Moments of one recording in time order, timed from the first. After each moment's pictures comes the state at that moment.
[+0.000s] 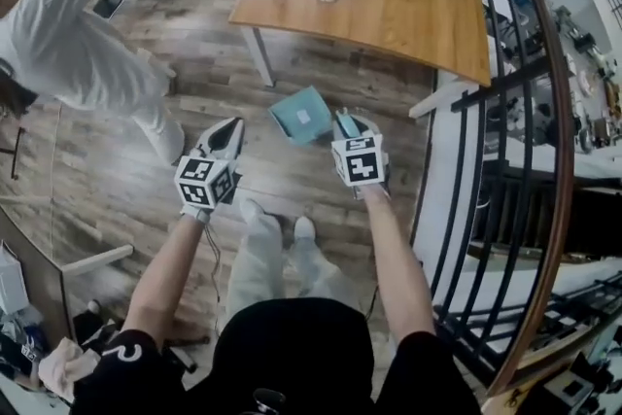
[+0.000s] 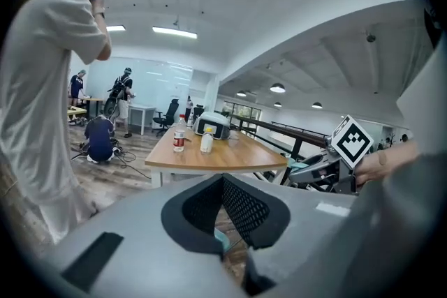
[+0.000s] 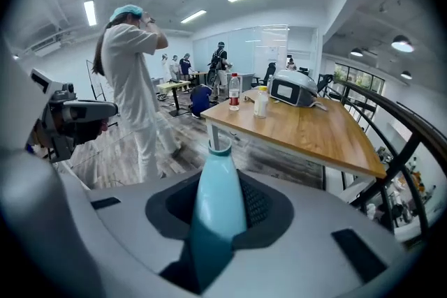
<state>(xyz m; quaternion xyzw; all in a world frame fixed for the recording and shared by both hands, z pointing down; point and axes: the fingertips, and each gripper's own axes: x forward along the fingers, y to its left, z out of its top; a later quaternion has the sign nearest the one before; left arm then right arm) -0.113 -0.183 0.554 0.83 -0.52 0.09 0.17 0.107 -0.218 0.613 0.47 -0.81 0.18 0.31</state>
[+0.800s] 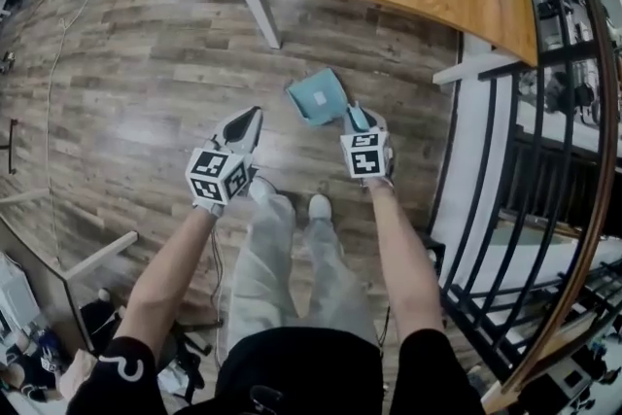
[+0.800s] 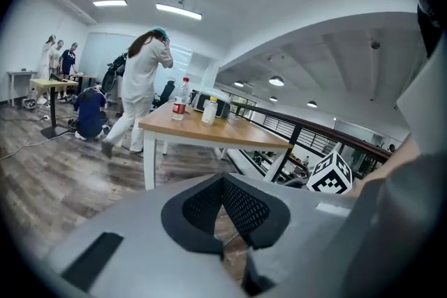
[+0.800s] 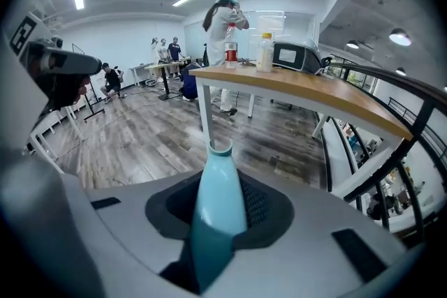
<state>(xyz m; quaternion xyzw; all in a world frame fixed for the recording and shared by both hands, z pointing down) -0.123 -0.217 0.698 0.84 -0.47 0.10 0.23 0.087 -0.238 0.834 0.49 -0.77 0.20 0.35</state>
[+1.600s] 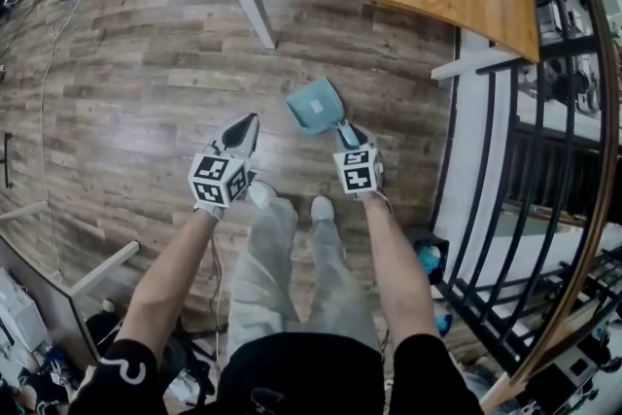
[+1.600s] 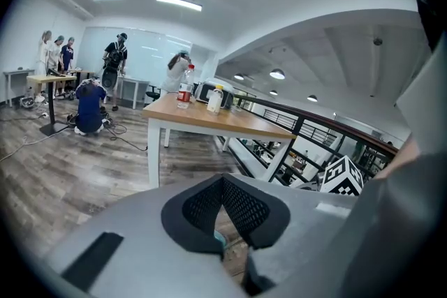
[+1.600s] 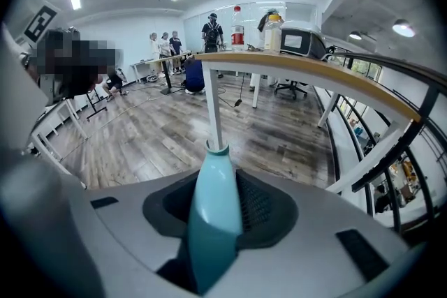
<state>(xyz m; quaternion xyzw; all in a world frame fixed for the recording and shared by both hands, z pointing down) -0.143 -0.229 0.745 0.84 -0.47 0.13 0.25 0.064 -0.205 0.889 0.48 -0.77 0.23 0.36</state>
